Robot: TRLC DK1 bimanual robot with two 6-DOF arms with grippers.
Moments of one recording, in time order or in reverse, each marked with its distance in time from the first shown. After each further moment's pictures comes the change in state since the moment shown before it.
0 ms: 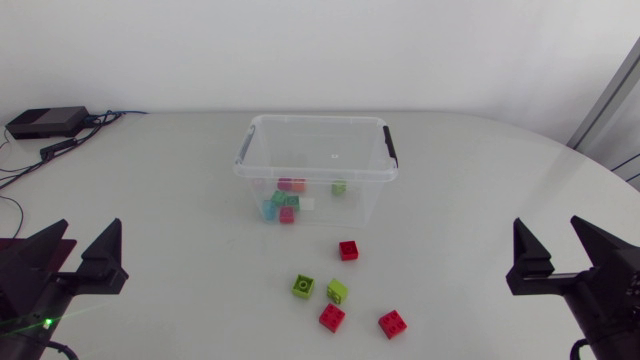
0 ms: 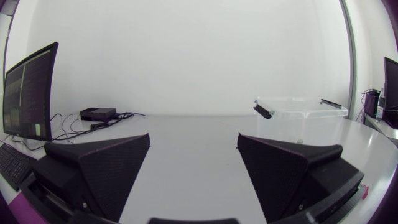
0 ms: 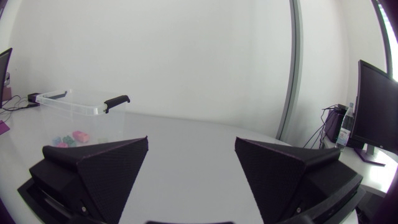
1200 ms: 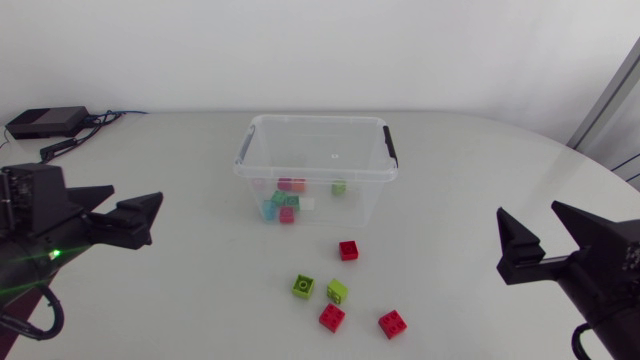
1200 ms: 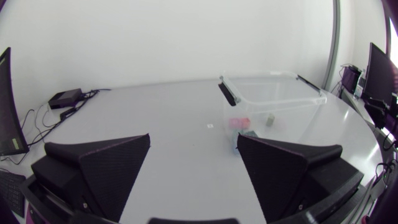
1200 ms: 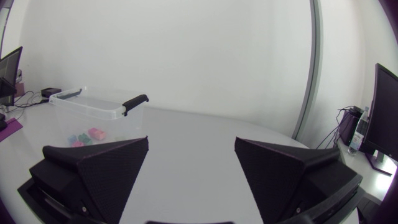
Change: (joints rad) left arm -0.205 0.628 0.424 -0.150 0.000 0.011; right arm 0.124 0.248 0.128 0.030 0.020 0.011
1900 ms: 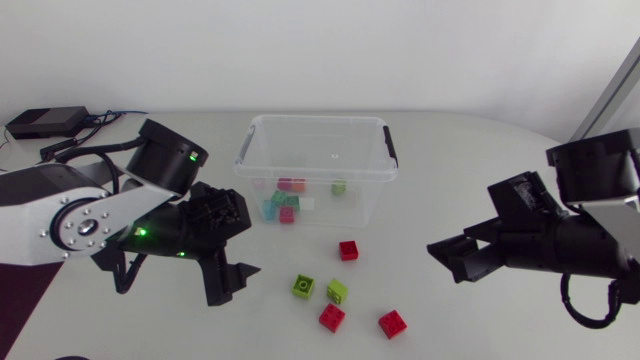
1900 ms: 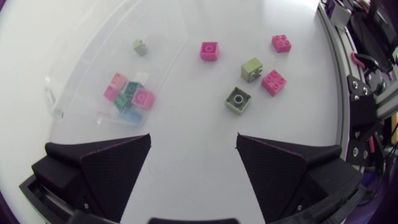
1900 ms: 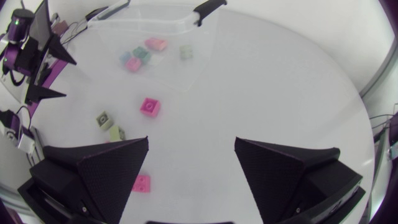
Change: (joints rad) left arm -0.383 0.655 0.316 -0.254 0.144 0.691; right arm 0.158 0.663 0.450 -0.533 -0.225 -0.017
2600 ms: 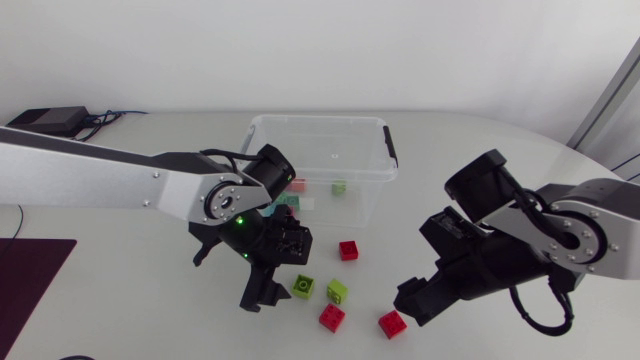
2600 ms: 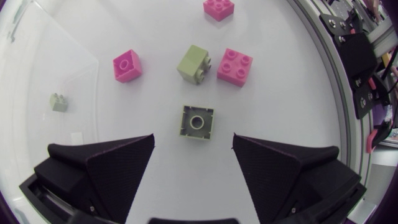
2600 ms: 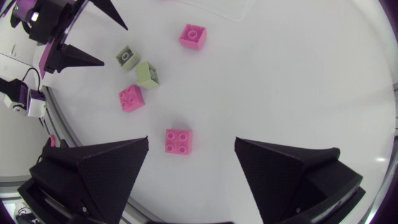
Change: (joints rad) left arm -0.119 0.454 0.264 -0.130 0.105 0.404; right arm 0.240 0.290 0.077 -0.179 -0.010 0.122
